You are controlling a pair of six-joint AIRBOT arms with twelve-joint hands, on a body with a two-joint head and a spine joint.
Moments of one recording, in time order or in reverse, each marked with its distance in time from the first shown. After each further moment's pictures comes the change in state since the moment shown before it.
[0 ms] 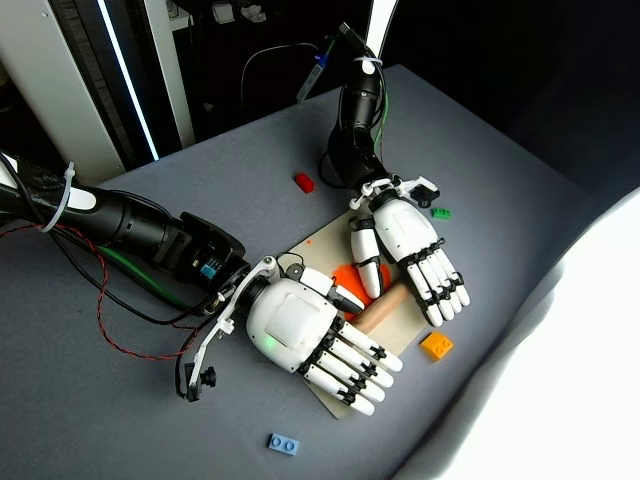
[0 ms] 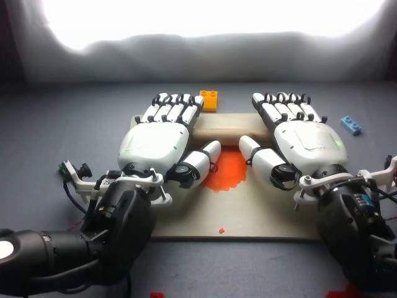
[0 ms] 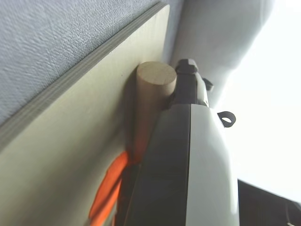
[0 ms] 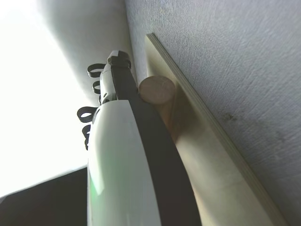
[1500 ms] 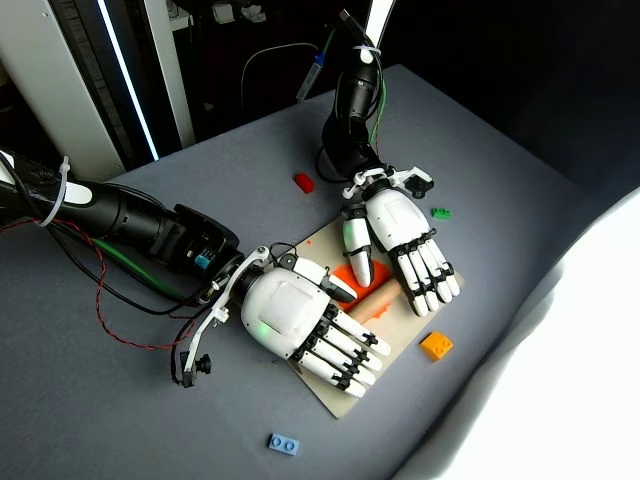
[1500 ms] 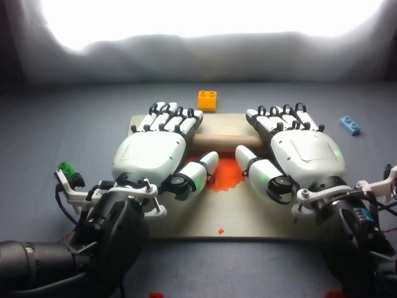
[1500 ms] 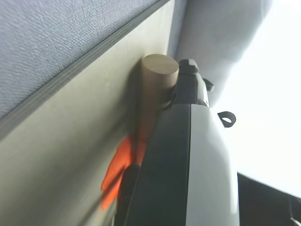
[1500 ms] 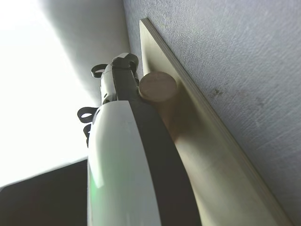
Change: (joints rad) left arm 0.024 0.068 -0.121 -0.034 -0.010 0.035; right arm -0.022 0.003 -0.066 -0.007 0.057 -0.042
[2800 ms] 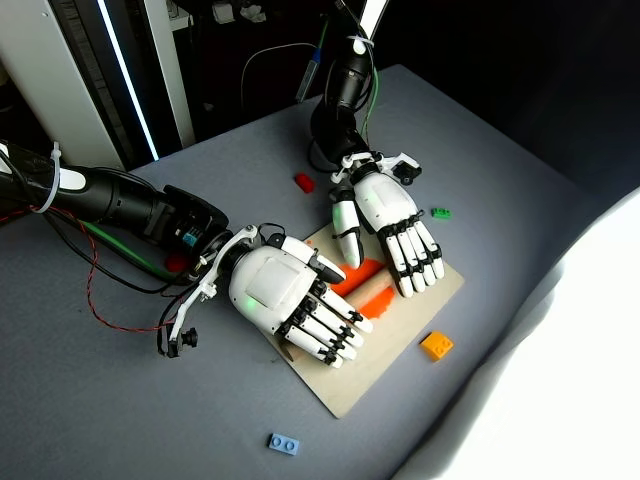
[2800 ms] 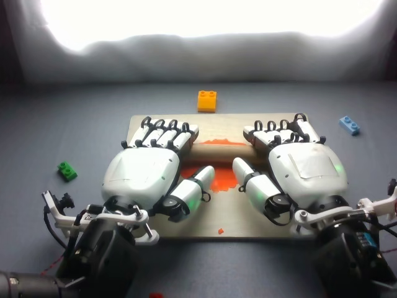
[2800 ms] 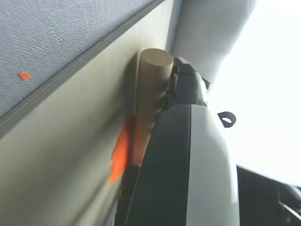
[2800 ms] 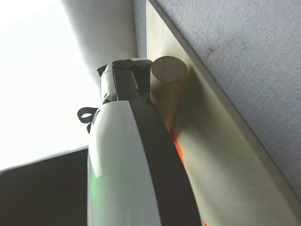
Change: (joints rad) left arm 0.074 0.040 -0.124 0.026 -0.145 0.006; right arm -0.032 0.004 -0.104 -0.010 0.126 -0.088
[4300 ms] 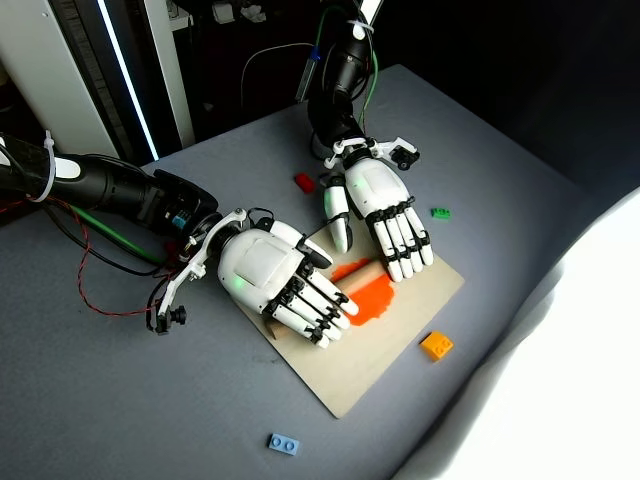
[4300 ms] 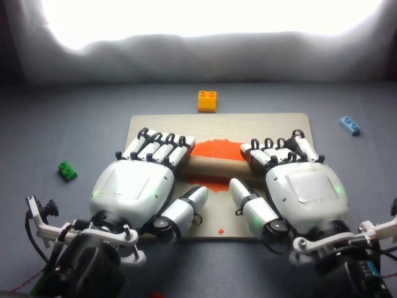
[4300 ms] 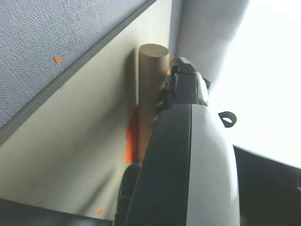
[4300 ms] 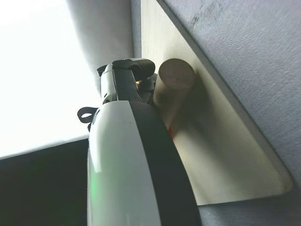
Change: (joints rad) left arm 0.035 0.087 -0.124 0.019 0.029 0.109; right arm -0.037 -0.003 -0.089 -0.002 0.075 -0.074
